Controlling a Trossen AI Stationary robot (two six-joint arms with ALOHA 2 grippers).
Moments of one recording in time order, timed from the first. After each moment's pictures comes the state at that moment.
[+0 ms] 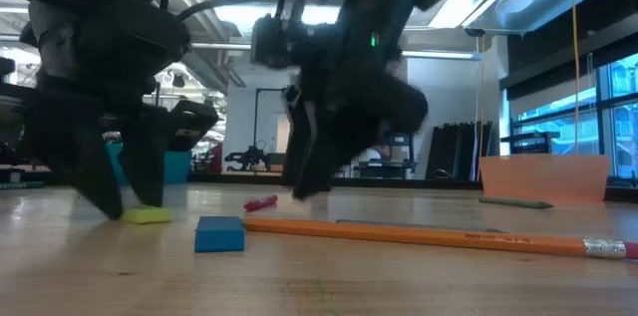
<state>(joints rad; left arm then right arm) -0.36 1.61 0.57 0.16 0.04 0.08 0.23 2.15 1.55 -0.52 0.12 -0.16</state>
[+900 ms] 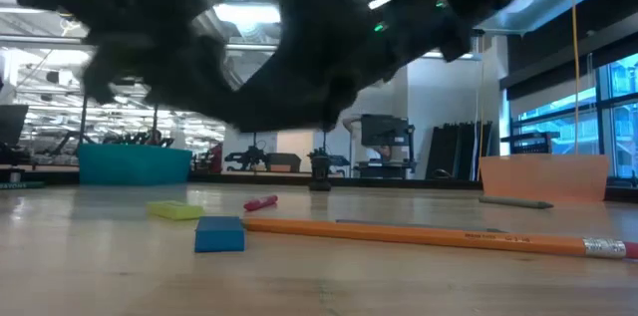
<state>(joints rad) -0.35 1.43 0.60 0.13 -0.52 0.10 0.21 2.04 1.15 0.36 0.02 0.25</state>
